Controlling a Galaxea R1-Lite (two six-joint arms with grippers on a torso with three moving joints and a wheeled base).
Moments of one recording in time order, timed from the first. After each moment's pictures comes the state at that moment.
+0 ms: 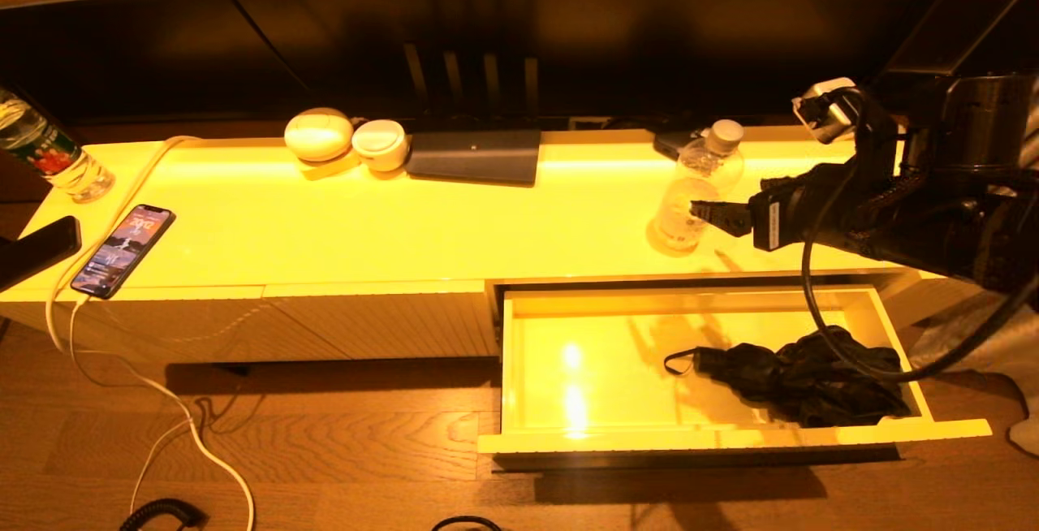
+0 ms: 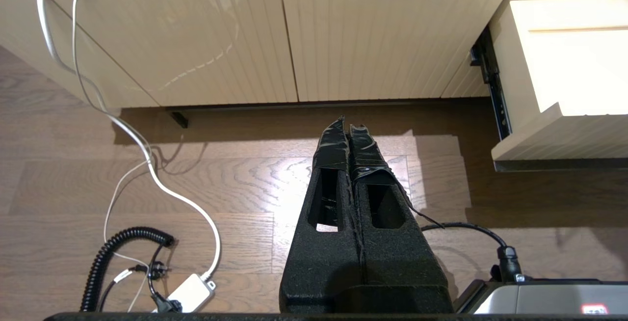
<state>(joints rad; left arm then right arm) 0.00 0.00 0.00 0.00 0.00 0.01 0.29 1.66 -1.12 -0.37 0.06 -0.09</state>
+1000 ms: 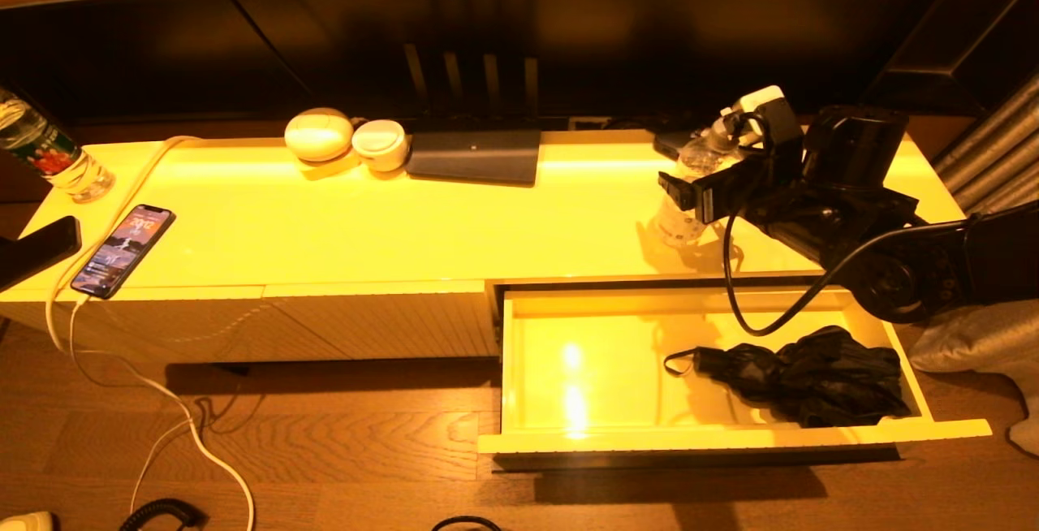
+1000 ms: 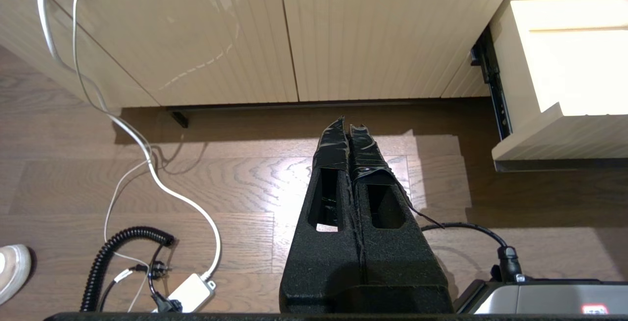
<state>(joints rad) 0.00 0.00 0.00 0.00 0.00 0.01 0.30 1.94 -1.25 -0.76 -0.06 -0.24</state>
